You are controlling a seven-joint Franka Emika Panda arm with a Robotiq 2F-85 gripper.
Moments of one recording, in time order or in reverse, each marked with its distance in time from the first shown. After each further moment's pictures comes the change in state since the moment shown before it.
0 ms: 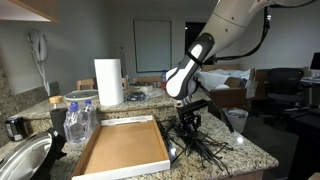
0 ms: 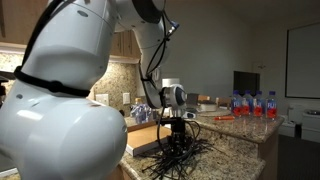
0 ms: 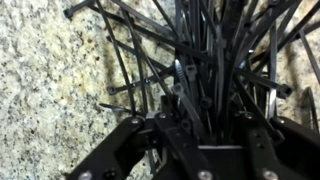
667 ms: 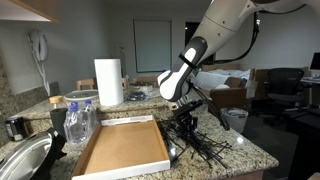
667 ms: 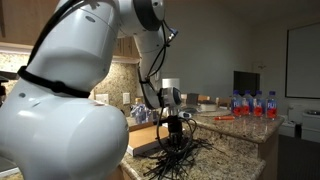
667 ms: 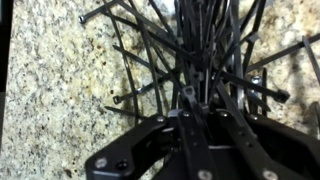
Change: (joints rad) arm 0.049 0.062 0.003 0.085 -0.069 -0.139 0.059
